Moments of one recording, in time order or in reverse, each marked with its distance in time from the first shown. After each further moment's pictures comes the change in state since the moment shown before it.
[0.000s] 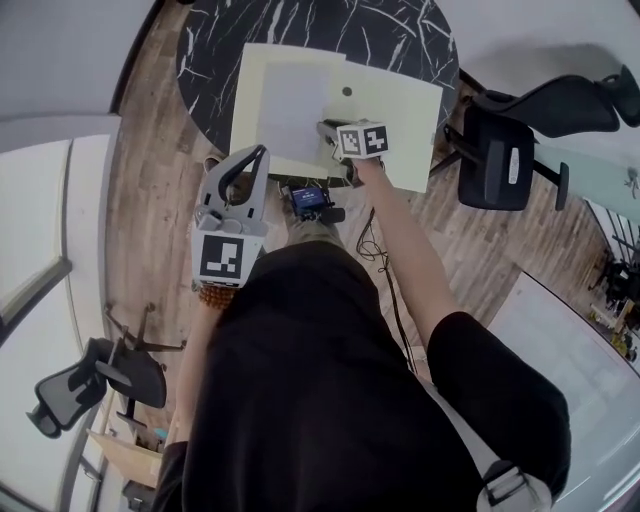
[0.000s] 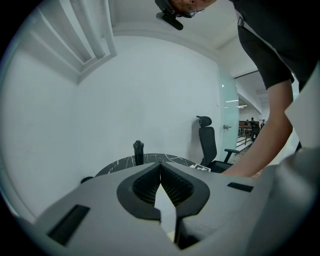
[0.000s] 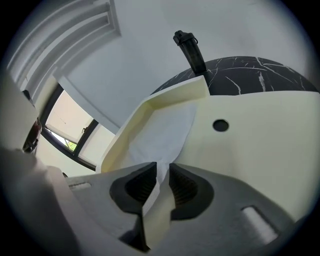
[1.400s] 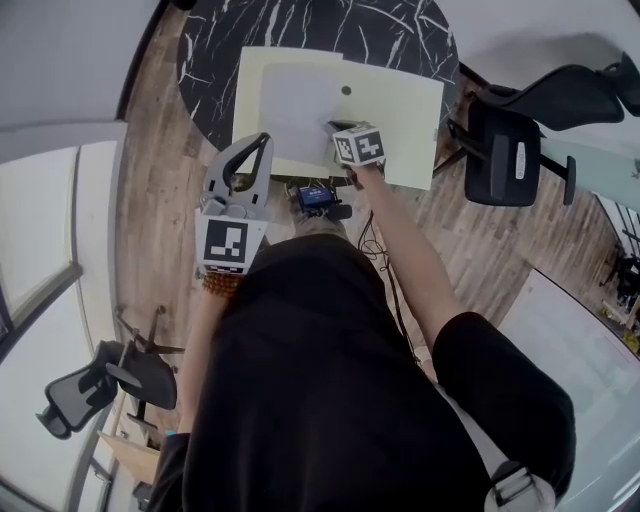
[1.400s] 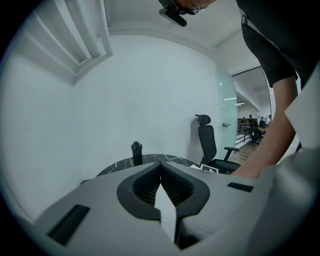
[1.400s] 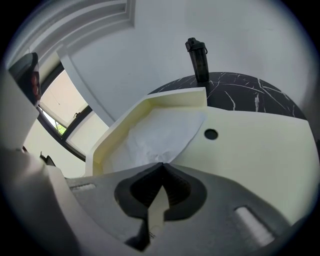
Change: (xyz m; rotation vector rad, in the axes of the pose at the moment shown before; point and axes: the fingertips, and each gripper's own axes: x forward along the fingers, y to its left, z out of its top) left arm 0.026 -0.003 0.009 0.128 -0.032 -0.048; right arm -0.017 -0.013 -0.001 -0.157 0.018 -0.160
